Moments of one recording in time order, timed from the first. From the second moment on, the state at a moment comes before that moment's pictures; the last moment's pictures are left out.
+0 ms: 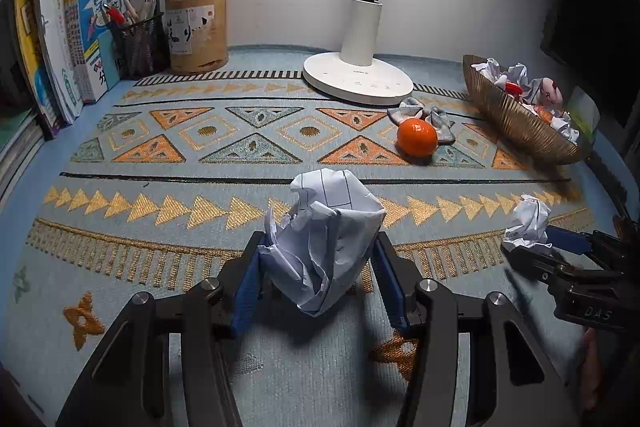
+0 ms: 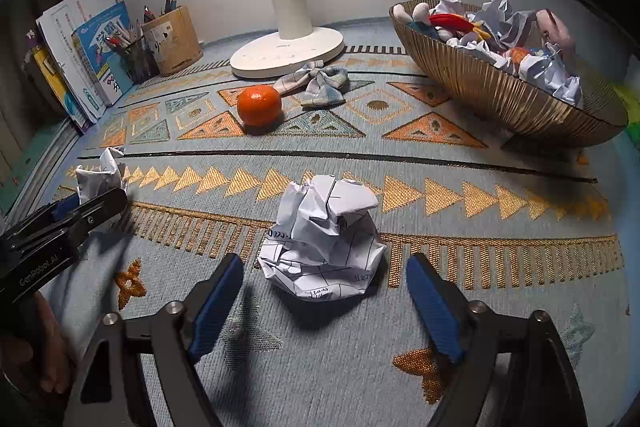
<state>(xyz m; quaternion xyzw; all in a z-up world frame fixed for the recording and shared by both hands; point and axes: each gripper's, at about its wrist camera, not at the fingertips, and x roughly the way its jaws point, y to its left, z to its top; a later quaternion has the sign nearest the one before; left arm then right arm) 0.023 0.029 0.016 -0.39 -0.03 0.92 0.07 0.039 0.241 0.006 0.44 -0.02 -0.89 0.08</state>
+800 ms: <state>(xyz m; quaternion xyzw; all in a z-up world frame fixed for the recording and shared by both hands) 0.024 0.030 0.016 -0.38 -0.03 0.92 0.07 0.044 0.238 0.013 0.42 0.00 -0.90 0.07</state>
